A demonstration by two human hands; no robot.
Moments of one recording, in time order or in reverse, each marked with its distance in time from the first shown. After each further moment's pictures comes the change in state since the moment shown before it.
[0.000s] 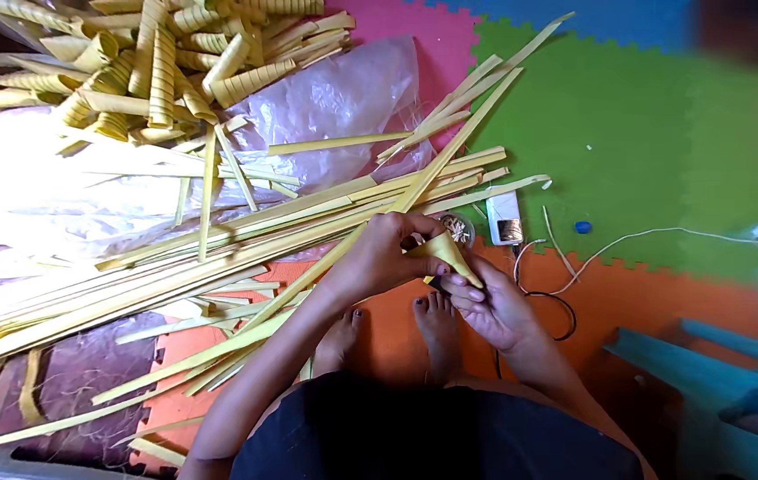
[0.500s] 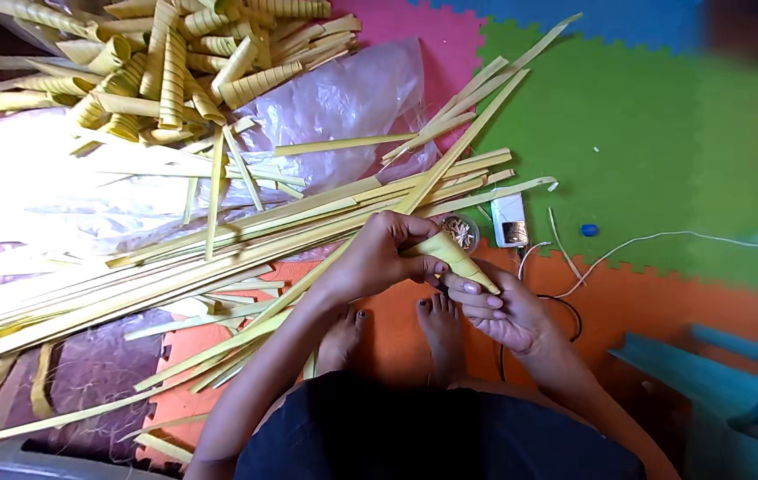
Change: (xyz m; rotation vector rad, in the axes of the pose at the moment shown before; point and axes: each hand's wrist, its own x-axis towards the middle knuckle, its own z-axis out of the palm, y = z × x) left_hand -0.008 0.000 -0.006 -0.298 -0.034 0.040; right_hand -0.004 -0.013 -0.003 0.035 -0.224 0.169
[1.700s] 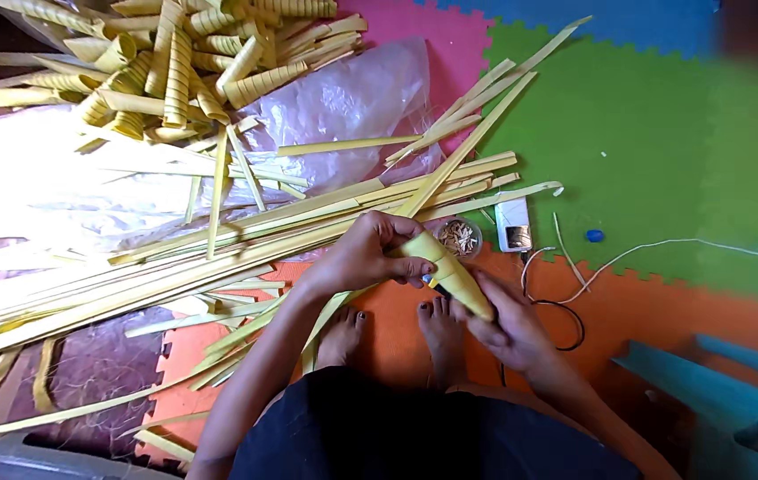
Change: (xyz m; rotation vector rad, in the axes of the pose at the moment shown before) left_hand -0.001 -0.007 -0.019 -0.045 -0.057 -0.072; right_hand -0.011 0.021 -0.017 -0.653 0.234 -0.346
